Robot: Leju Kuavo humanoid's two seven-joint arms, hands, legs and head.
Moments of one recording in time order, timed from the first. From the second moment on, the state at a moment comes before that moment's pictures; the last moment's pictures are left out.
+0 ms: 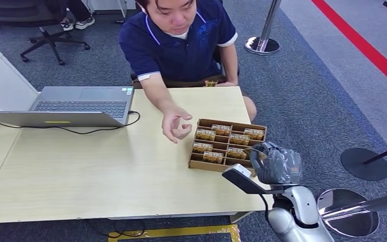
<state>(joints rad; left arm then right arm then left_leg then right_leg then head) -0.10 -0.11 1.18 -0.20 -1.34 0.02 -0.07 0.03 -0.02 0.14 -1.56 1.09 -0.45 -0.09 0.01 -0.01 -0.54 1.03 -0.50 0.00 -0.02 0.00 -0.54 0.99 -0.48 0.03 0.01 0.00</state>
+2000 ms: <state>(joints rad) -0.11 -0.11 1.18 -0.20 -1.35 0.05 -0.03 -0.41 0.09 0.39 -1.23 0.80 -0.37 -0.23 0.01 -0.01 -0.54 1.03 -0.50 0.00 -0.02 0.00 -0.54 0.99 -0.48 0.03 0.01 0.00</state>
